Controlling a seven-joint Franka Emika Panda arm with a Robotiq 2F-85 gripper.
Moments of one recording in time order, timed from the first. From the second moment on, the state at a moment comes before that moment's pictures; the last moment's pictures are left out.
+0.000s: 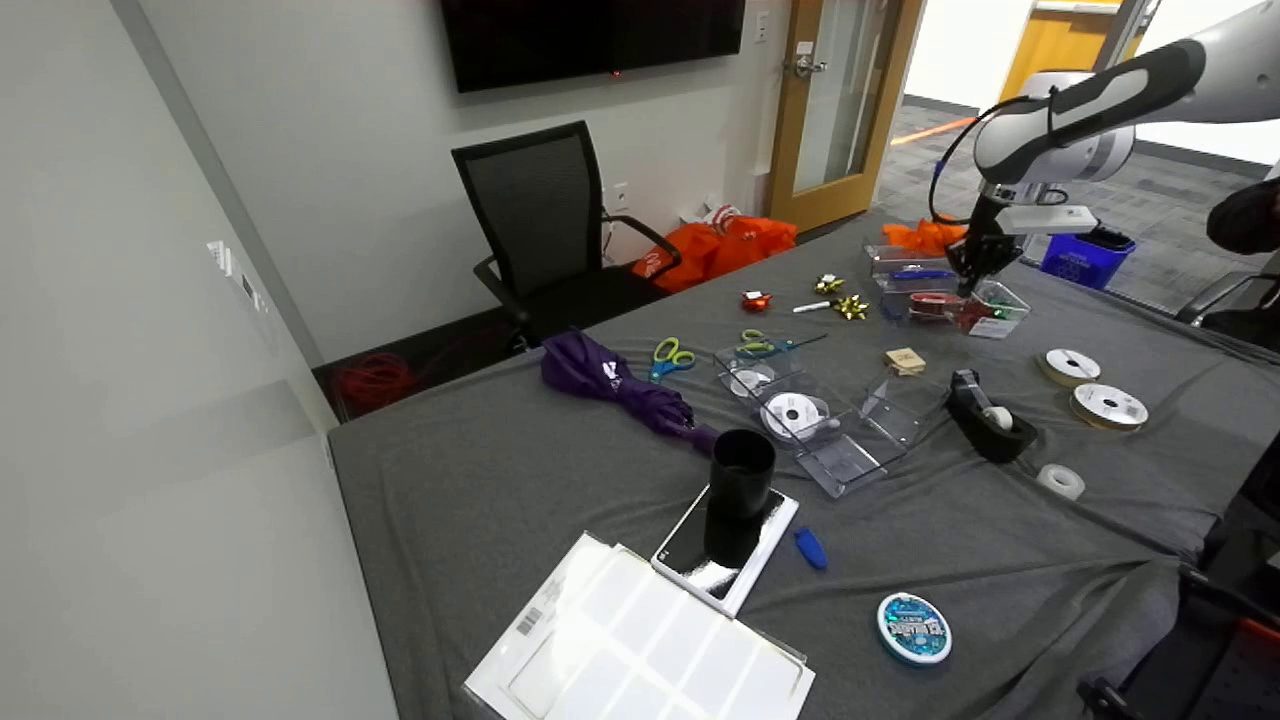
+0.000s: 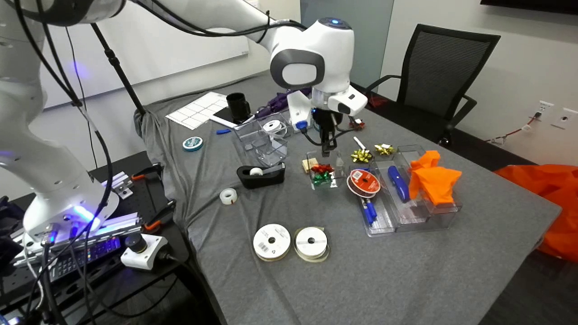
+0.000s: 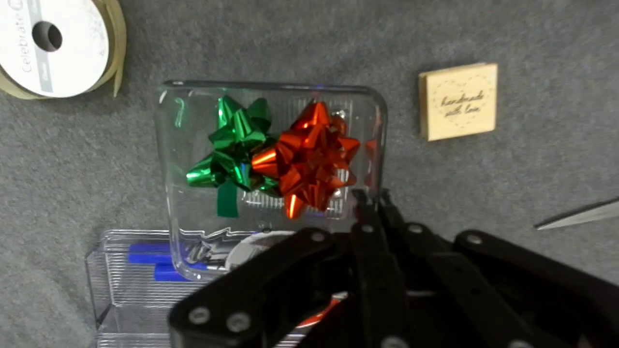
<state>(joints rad) -0.35 0.70 -0.15 -1.51 0.16 2.20 -0.07</state>
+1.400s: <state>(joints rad) -0.16 0.45 -0.07 -1.79 -0.05 2.06 -0.20</state>
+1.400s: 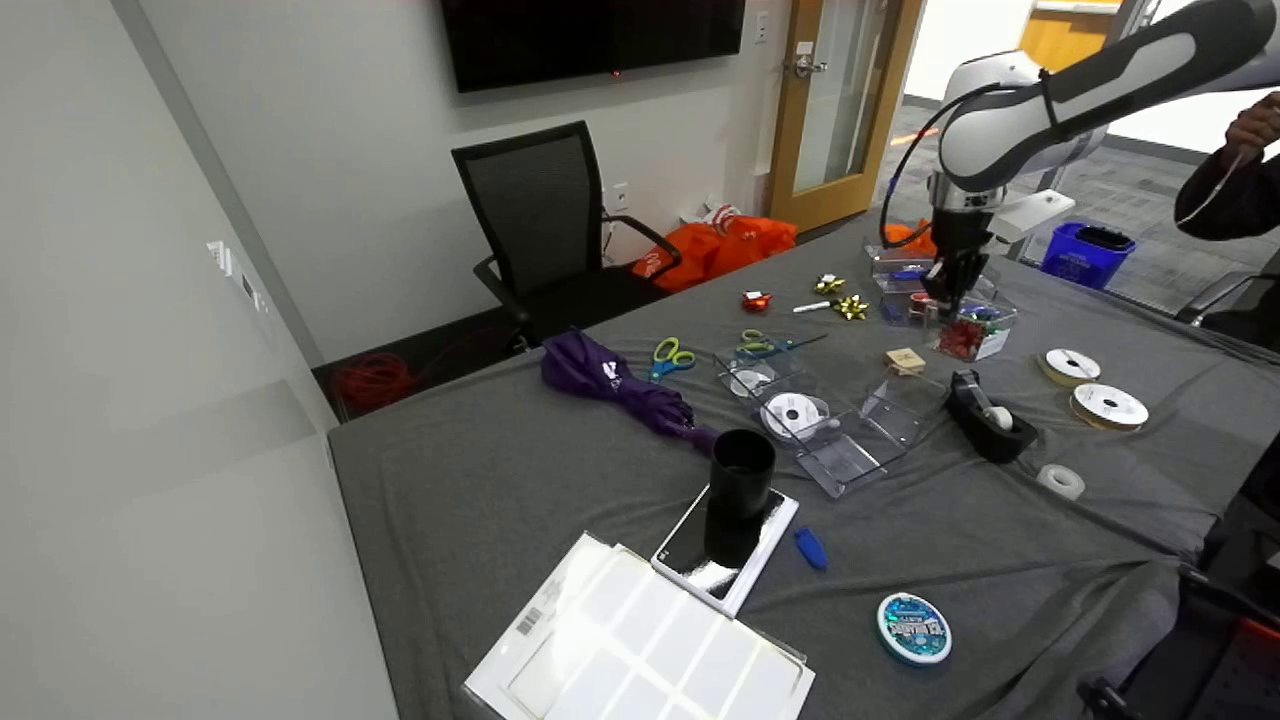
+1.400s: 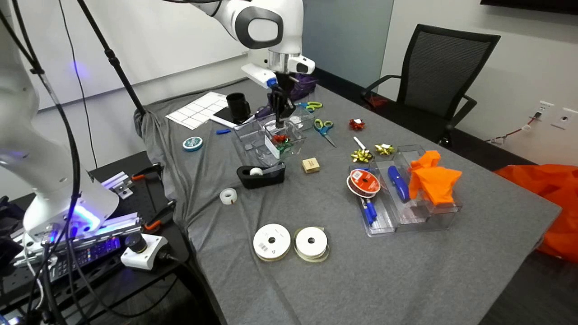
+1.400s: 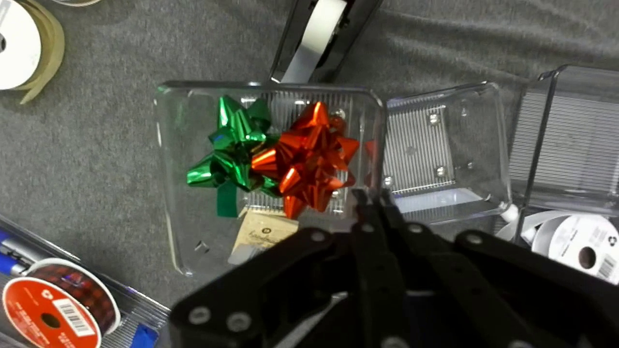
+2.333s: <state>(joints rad) -0.10 0.37 -0.02 -1.97 -0.15 2.16 -0.38</state>
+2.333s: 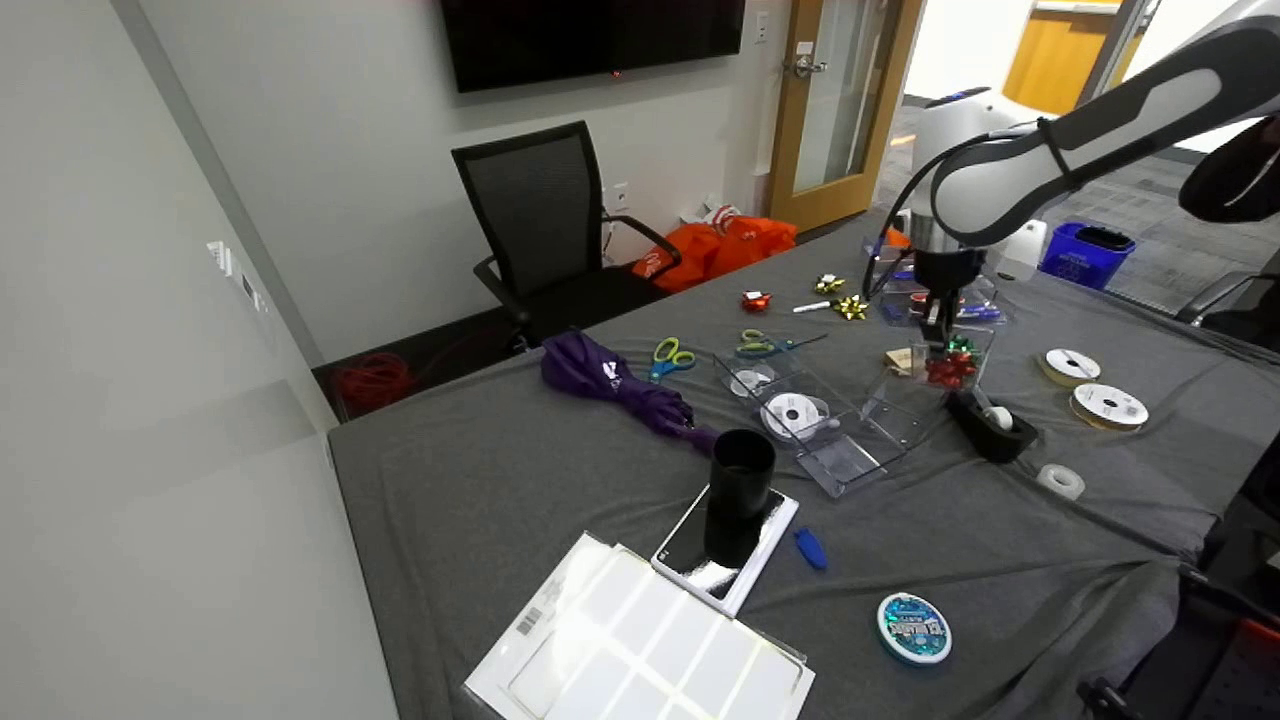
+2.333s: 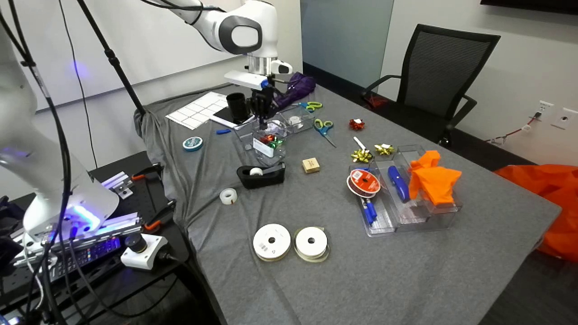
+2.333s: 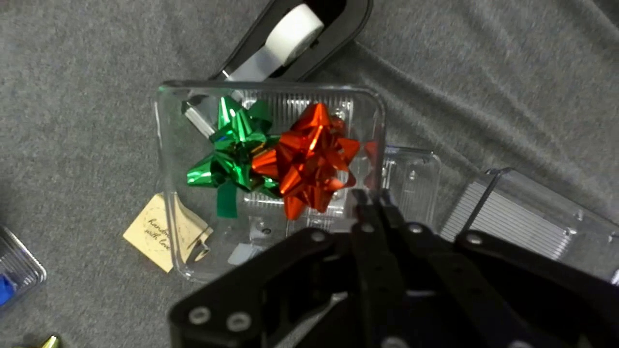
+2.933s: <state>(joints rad) -0.06 0.23 -0.01 -2.12 -0.18 2.23 -0.38</state>
